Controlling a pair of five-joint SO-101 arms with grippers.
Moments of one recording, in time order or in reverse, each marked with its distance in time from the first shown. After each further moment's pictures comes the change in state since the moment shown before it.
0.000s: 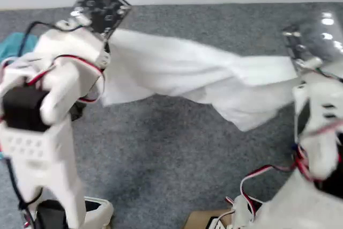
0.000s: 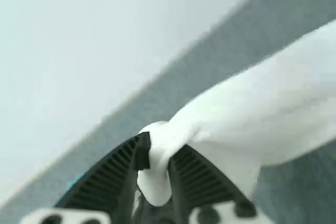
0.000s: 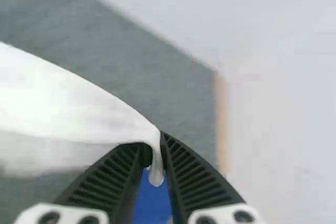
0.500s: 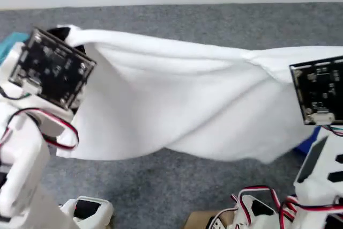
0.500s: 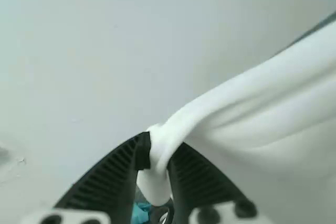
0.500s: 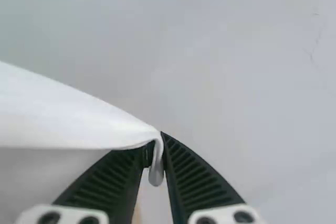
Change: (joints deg) left arm 0.0 -10.3 -6.4 5.5 -1.6; right arm 8.3 -1.7 -15.6 -3.7 3.6
